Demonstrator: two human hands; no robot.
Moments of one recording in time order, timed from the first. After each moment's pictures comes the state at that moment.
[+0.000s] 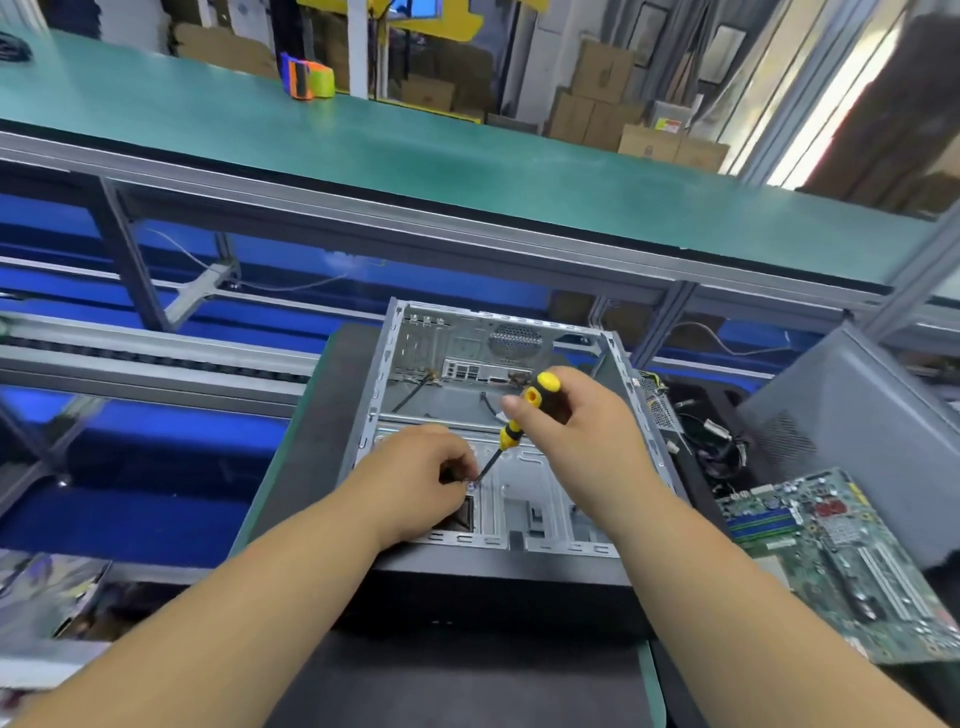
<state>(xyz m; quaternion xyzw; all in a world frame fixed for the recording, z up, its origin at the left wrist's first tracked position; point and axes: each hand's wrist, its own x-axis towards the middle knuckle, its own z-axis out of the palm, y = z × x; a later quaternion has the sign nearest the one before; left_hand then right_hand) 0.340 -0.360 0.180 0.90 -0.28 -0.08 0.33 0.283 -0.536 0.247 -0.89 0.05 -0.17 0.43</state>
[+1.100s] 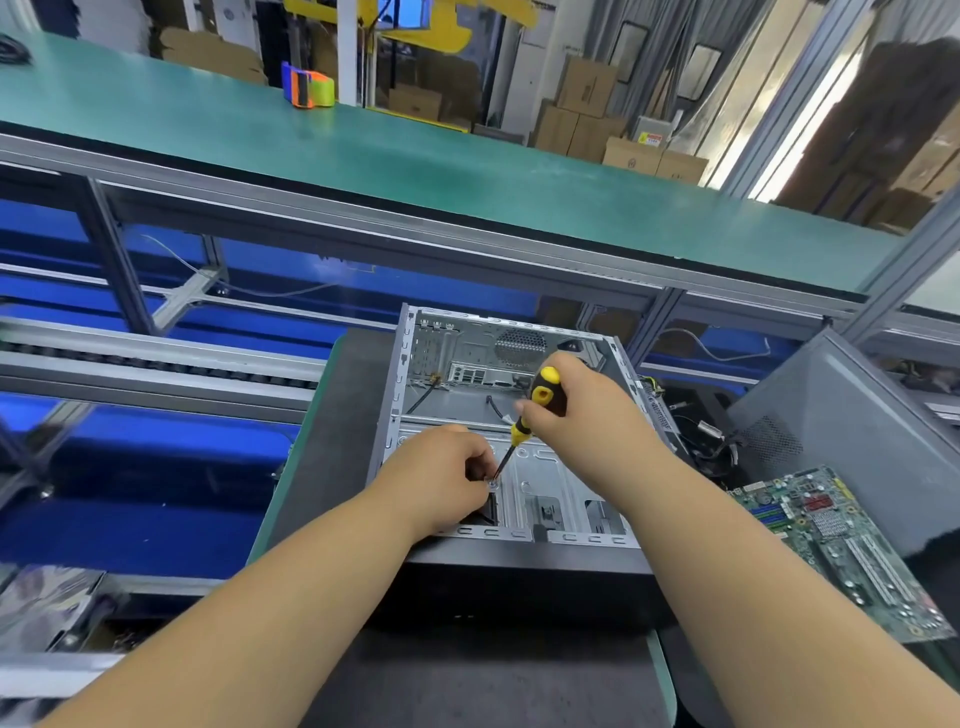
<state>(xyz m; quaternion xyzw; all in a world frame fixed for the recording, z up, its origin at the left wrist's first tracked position) 0.339 -0.357 0.185 0.89 -0.28 -0.10 0.34 0.285 -0.513 0.274 -0.97 0.04 -0.10 0.23</state>
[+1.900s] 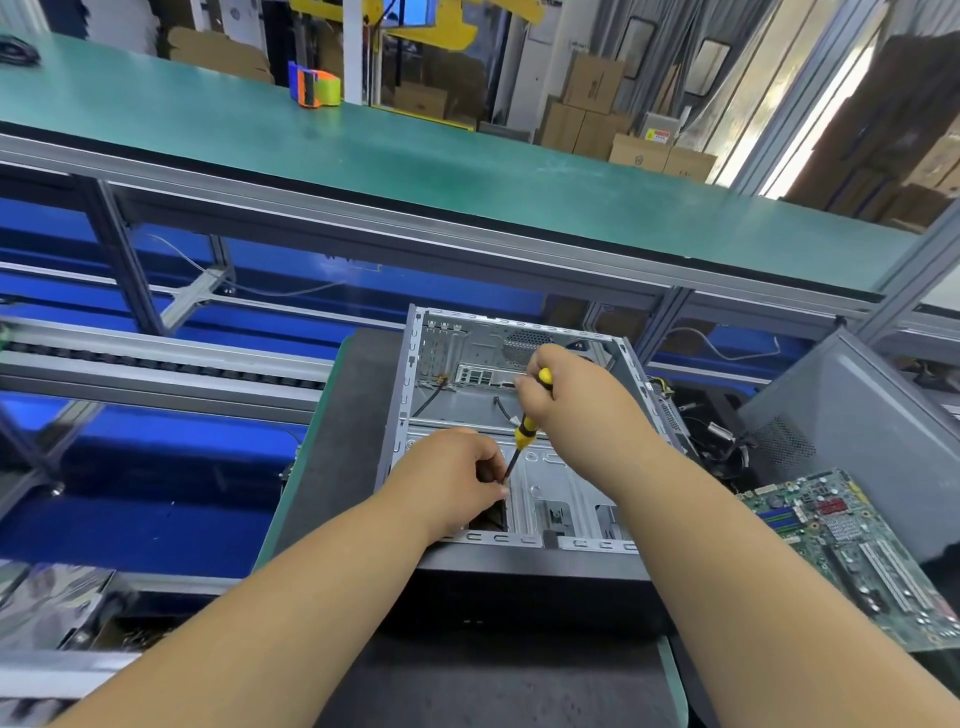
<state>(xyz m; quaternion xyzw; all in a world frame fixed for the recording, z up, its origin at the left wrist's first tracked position) 0.344 -0.362 0.179 0.90 -0.27 -0.08 0.34 0.303 -0.498 0.282 -0.98 0.05 -0.07 0.20</state>
